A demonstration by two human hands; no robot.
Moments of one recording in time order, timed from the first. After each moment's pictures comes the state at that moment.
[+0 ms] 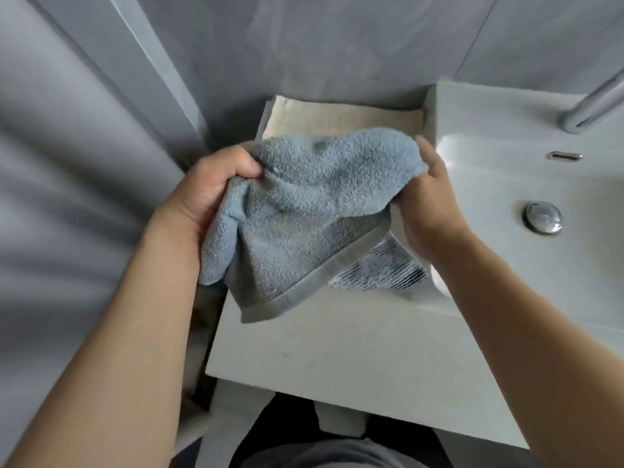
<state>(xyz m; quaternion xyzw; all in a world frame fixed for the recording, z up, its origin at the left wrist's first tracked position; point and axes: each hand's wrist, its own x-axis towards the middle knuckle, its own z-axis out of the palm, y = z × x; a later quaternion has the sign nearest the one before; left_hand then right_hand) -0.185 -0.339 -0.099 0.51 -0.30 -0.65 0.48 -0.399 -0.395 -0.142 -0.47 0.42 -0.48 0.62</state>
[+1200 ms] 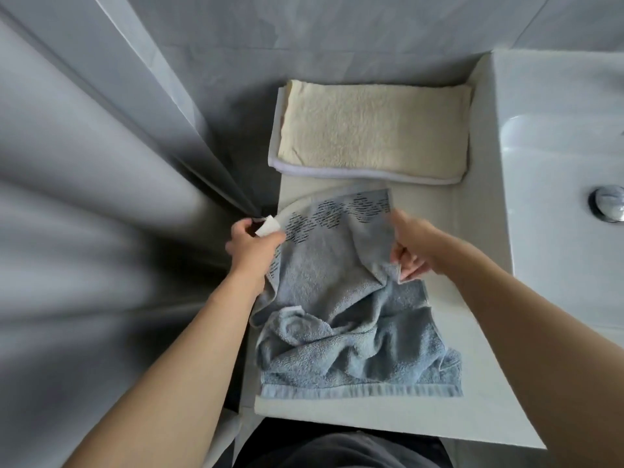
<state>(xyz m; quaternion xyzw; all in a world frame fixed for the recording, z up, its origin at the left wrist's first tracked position) -0.100 -0.371 -0.305 0.82 -0.17 -0.44 0.33 -0.352 -0.428 -0.253 -0.40 0.70 0.07 0.59</state>
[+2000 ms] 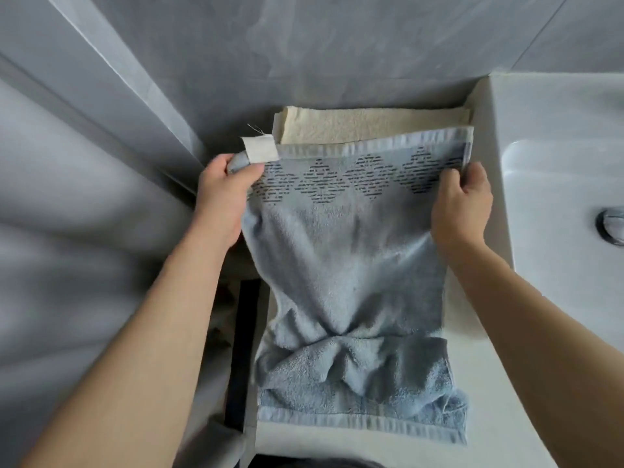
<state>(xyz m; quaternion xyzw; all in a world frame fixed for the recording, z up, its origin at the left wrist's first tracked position) -0.073 -0.478 -0.222 0.67 -0.27 -0.47 0.50 -0.360 -0.485 -0.238 -0.40 0.75 -0.44 0.30</state>
